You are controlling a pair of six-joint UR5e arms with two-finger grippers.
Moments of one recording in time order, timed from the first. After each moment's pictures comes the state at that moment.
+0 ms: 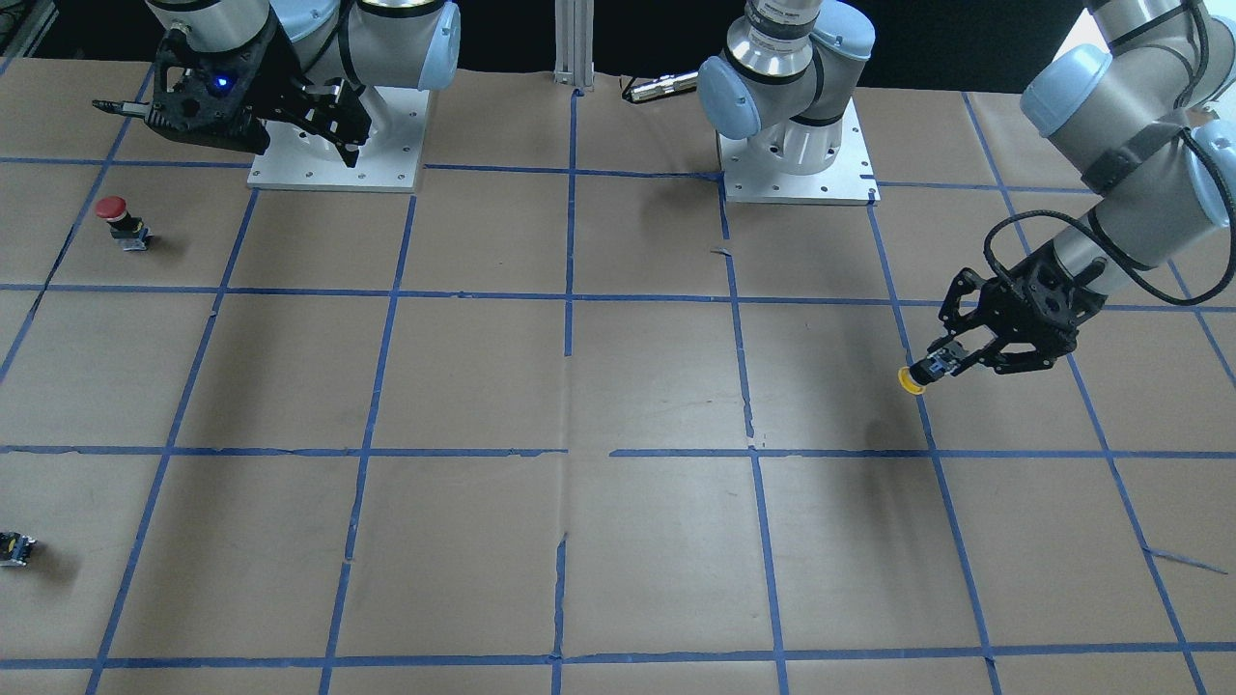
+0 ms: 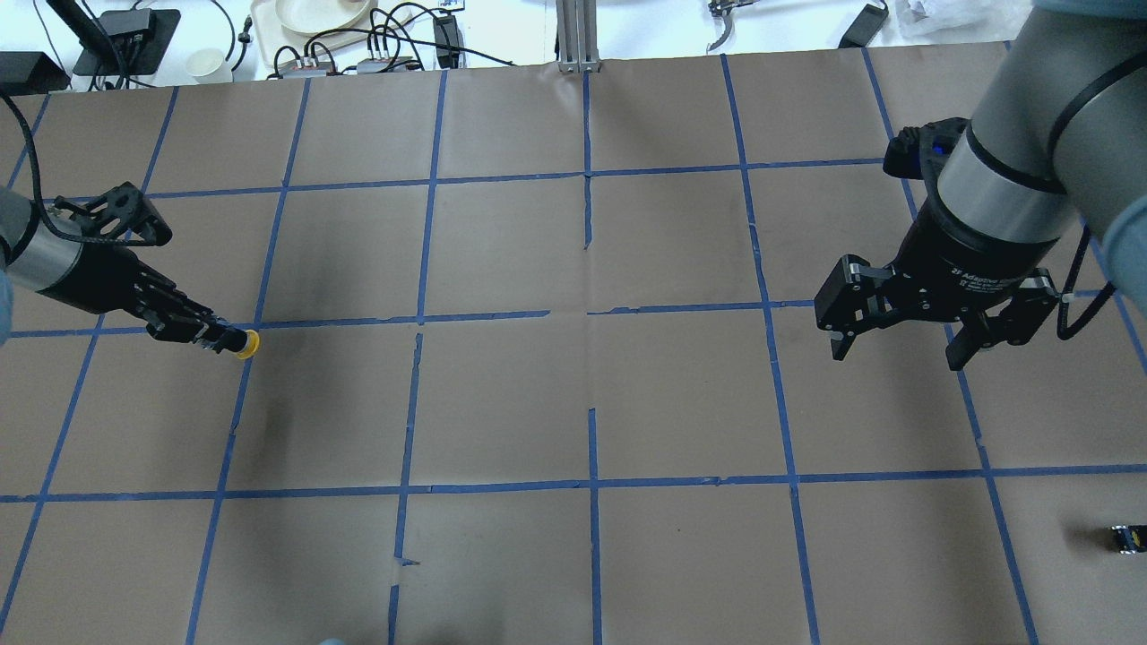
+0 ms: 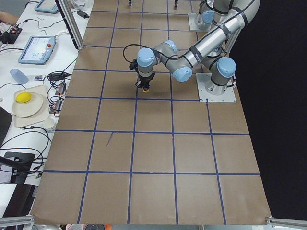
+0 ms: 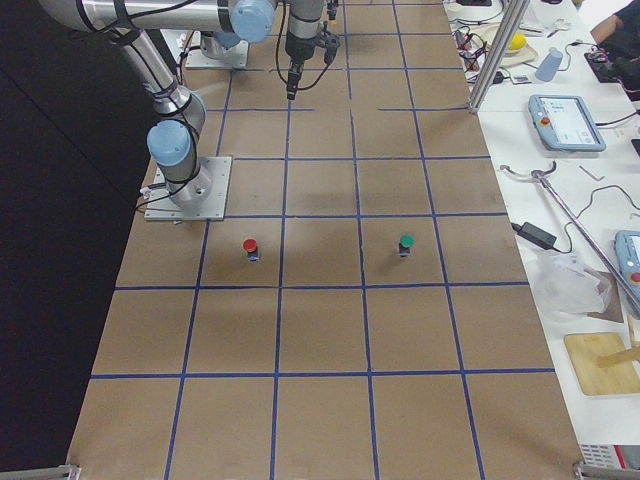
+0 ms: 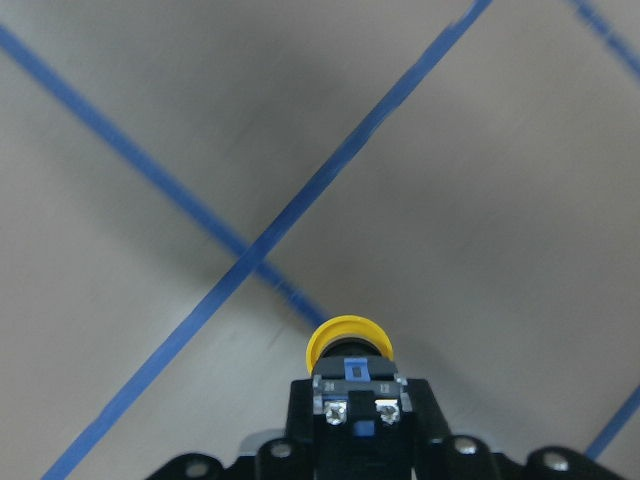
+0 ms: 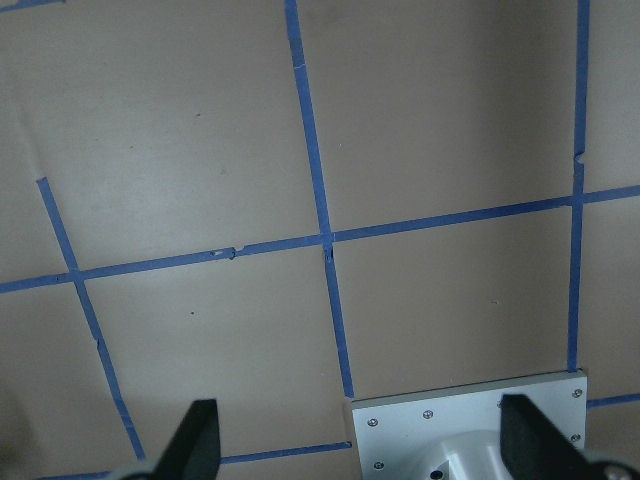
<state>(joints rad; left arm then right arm) -1.02 -1.64 -1.95 -1.27 1.26 1.36 1.52 -1.79 1.79 -1.39 -1.56 0.09</state>
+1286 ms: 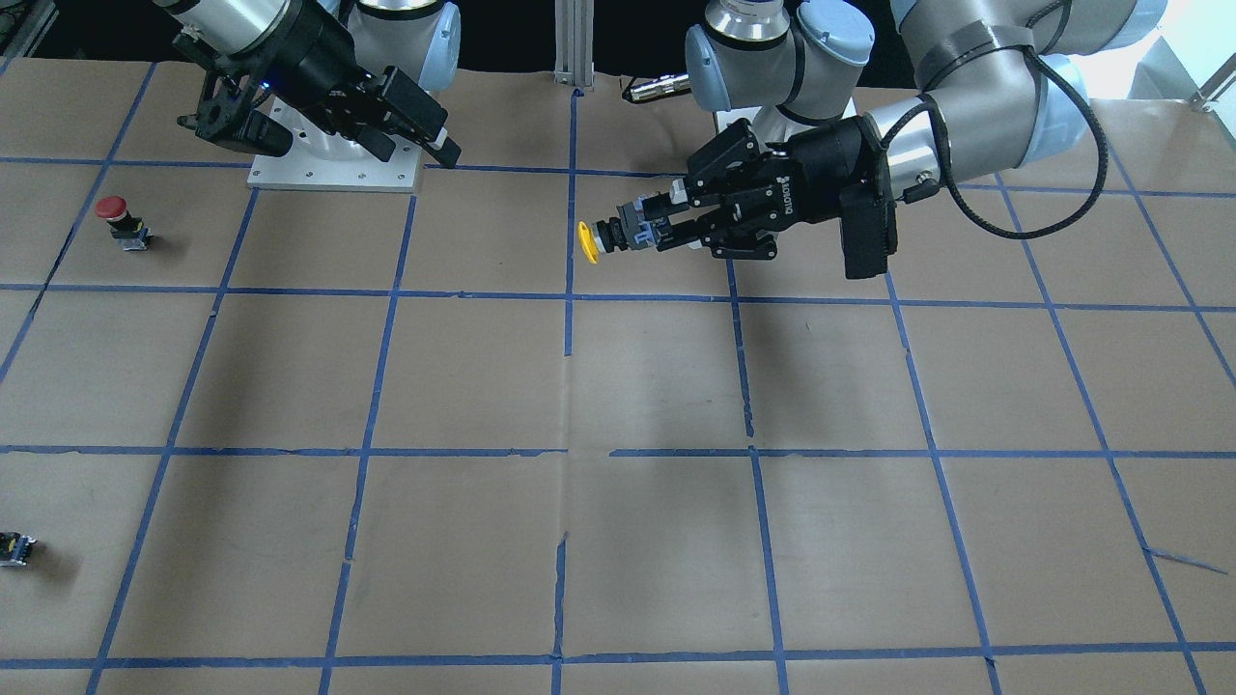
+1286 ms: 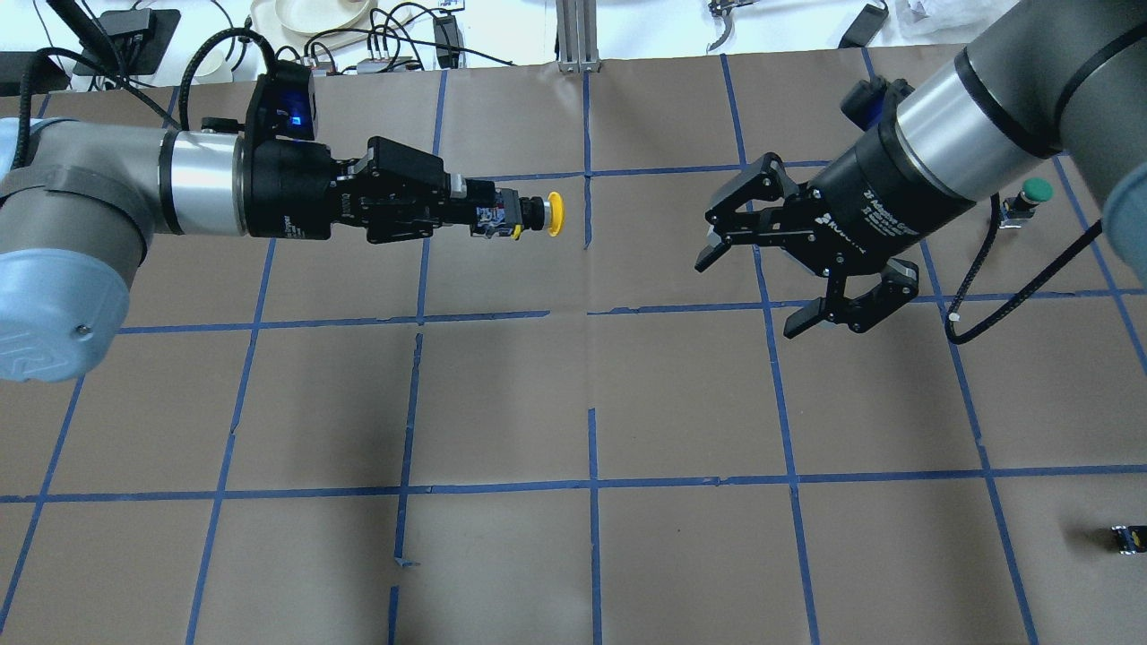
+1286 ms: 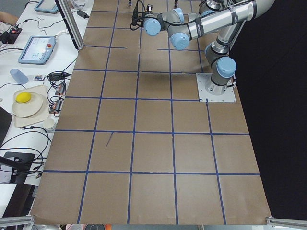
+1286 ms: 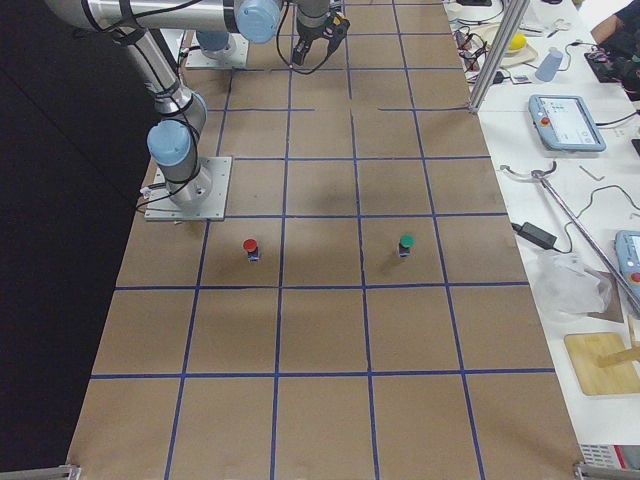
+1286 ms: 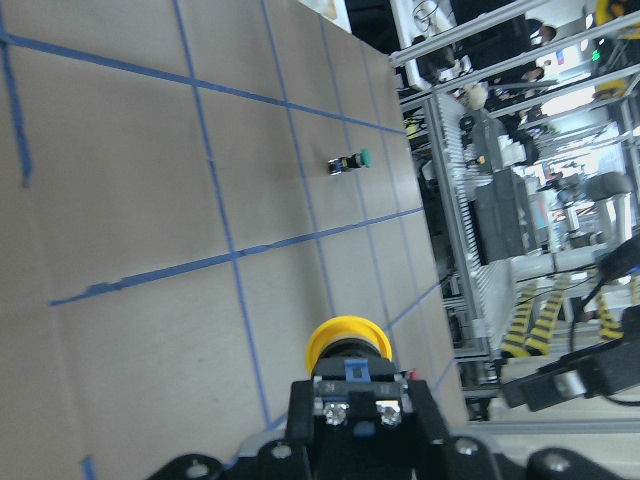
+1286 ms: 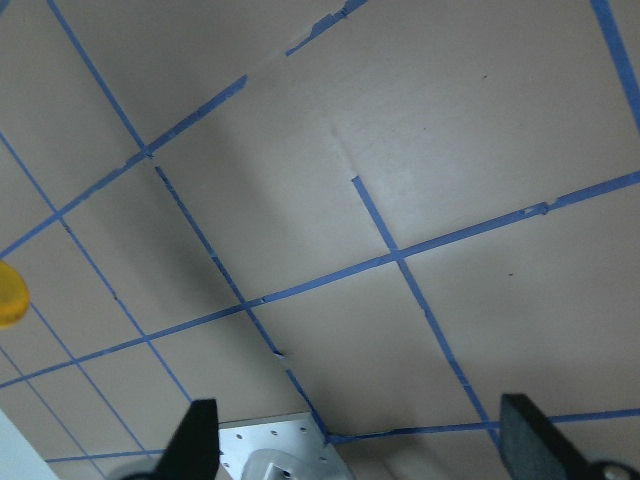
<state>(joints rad) -1.39 -1.49 -1.96 -1.50 0.32 0.38 1.50 -1.75 1.75 -1.44 -1.02 0.40</state>
